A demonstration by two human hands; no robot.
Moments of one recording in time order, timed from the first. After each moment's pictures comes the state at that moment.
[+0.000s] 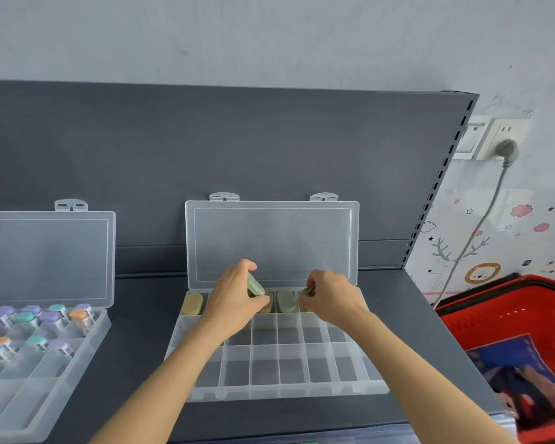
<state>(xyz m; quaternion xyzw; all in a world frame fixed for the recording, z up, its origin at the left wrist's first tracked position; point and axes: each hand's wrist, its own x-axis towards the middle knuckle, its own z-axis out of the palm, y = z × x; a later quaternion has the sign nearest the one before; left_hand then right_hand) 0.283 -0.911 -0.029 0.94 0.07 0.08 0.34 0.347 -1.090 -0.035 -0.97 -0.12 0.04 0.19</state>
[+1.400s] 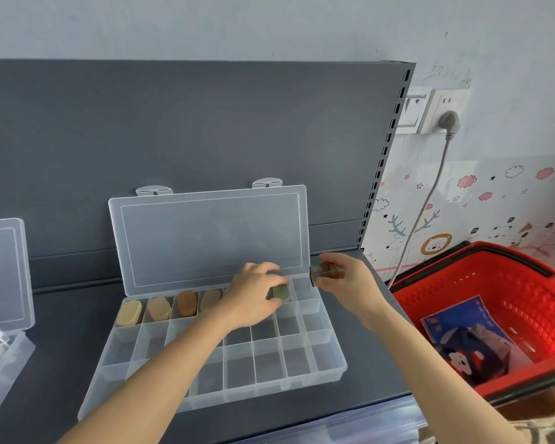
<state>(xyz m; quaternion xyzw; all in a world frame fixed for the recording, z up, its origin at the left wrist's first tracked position) 0.348 -0.997 -0.061 0.97 -0.15 -0.03 0.20 0.349 -1.196 -0.040 -0.86 -0.02 0.01 0.52</state>
